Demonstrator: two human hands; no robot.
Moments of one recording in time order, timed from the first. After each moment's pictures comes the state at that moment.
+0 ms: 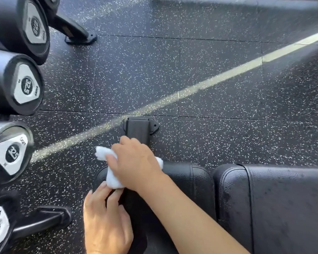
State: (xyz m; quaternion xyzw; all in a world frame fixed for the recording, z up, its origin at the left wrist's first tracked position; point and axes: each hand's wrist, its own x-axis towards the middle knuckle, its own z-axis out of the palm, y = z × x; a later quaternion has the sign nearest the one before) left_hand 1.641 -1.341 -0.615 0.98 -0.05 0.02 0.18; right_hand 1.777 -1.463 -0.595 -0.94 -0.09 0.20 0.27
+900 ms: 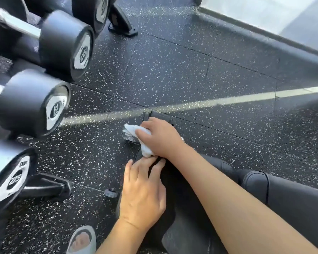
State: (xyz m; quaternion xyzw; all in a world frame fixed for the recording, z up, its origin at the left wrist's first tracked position) left_hand 1.637 -1.335 -0.606 0.97 -0.06 0.01 0.25; right_hand 1.798 -1.425 -0.603 -0.92 -0.11 0.25 0.28
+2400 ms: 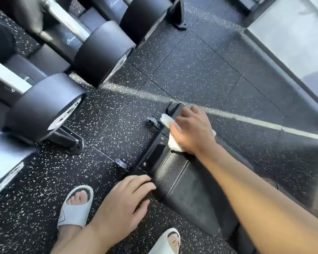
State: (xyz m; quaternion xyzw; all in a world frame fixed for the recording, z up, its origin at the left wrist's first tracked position) left_hand 1.487 -1.210 -0.619 0.91 -0.05 -0.08 0.40; right_hand 1.746 -1.373 -0.579 -0.95 -0.32 0.05 0.03
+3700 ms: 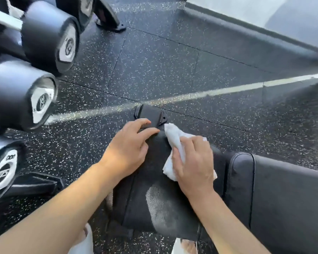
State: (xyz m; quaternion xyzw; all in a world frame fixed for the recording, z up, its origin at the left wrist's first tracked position) left_hand 1.713 -1.307 -0.586 0.93 -0.14 -0.14 0.32; right_hand 1.659 -1.513 -0.595 -0.98 0.00 -0.10 0.17
